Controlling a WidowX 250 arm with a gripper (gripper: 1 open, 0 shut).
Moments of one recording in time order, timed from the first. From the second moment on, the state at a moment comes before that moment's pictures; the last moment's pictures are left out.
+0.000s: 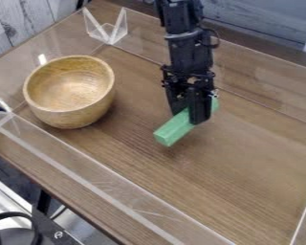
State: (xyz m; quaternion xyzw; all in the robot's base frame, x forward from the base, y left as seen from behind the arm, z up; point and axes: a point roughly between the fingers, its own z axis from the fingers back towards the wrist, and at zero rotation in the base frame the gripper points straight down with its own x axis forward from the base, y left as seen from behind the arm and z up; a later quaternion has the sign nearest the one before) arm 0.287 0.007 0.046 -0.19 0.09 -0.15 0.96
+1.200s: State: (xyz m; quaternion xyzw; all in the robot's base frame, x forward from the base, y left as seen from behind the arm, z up) arm 0.301 0.000 0.025 -0.21 0.13 -0.09 0.96
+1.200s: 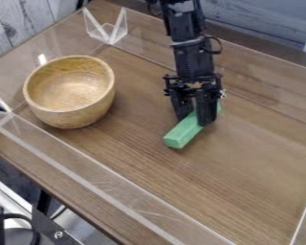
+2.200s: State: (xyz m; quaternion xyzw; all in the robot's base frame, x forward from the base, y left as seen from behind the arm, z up) arm 0.273 0.005 0.041 -0.22 0.14 -0.08 0.96
